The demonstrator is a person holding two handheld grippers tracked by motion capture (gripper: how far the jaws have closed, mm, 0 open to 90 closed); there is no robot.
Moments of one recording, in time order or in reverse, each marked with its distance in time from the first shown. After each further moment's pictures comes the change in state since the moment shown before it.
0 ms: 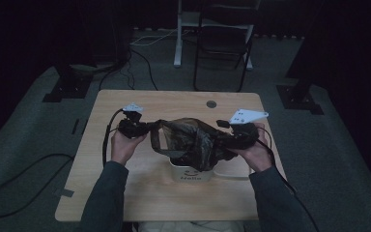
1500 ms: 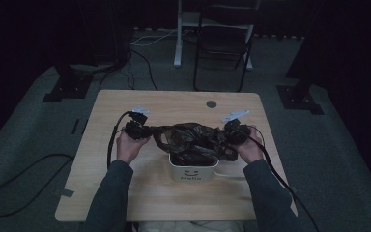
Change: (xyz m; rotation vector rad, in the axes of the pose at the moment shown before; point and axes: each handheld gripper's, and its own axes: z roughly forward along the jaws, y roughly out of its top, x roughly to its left) left arm 0.011 -0.011 0.036 0.106 0.032 -0.031; right arm -0.052 -0.057 0.073 0.344 -0.119 0.114
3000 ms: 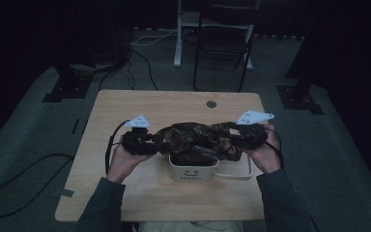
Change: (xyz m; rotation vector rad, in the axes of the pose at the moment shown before) left arm -0.077 -0.011 -0.069 -0.109 -0.228 0.207; right arm 0.030 0.006 -0.097 -0.254 -0.024 -0.097
